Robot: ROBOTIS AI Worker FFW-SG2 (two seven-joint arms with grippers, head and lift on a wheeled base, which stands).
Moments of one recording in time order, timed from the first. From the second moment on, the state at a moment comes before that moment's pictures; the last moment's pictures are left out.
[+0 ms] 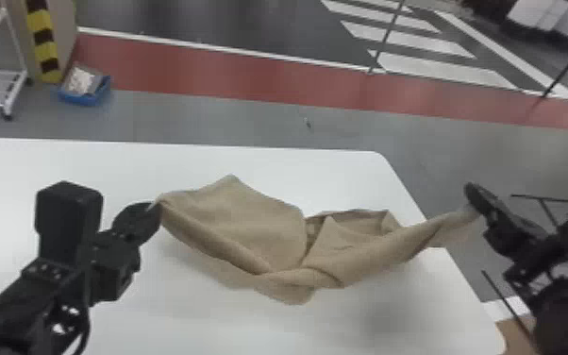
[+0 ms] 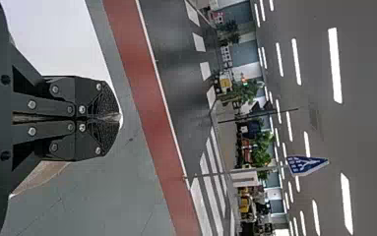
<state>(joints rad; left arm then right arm) 0.22 0.04 -0.28 -2.13 -0.07 0.65 -0.17 0.04 -0.04 -0.86 -2.04 -0.16 0.69 0.52</state>
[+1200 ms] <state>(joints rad) 0.06 0.13 -0.10 -2.22 -0.10 0.98 -0.15 -0.16 -0.11 -0.67 -1.89 0.01 0.70 0.52</state>
